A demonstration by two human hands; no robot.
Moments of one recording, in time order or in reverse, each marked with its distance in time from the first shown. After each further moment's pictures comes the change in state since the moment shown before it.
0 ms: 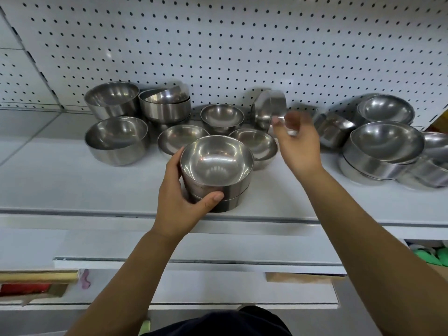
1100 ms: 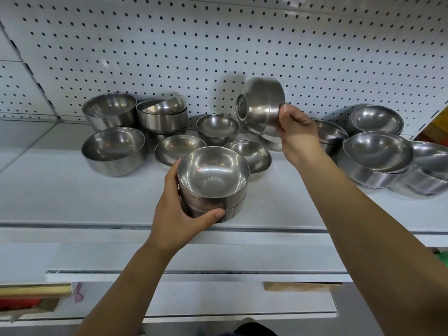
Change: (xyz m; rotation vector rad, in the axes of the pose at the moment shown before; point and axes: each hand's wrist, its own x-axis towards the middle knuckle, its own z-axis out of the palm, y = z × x) left_hand -0.002 -0.003 -0.004 0.011 -0.069 -0.084; right_hand 0.041 -0.015 0.001 0.618 -0.114 0.187
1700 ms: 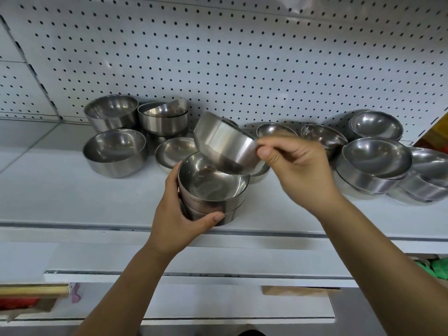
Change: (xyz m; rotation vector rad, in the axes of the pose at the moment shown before) left_hand 0.000 0.003 0.000 0.020 0.000 0.005; right_hand -0.099 -0.029 0.000 -0.469 -0.417 -0.583
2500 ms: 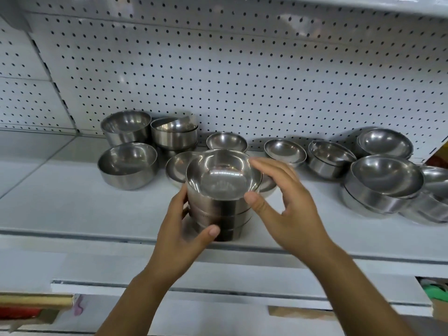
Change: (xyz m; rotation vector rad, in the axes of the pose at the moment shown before) left_hand -0.020 0.015 -0.008 -0.061 -0.025 -0.054; right_hand -0.035 -0.005 0.027 -0.195 -0.030 0.041
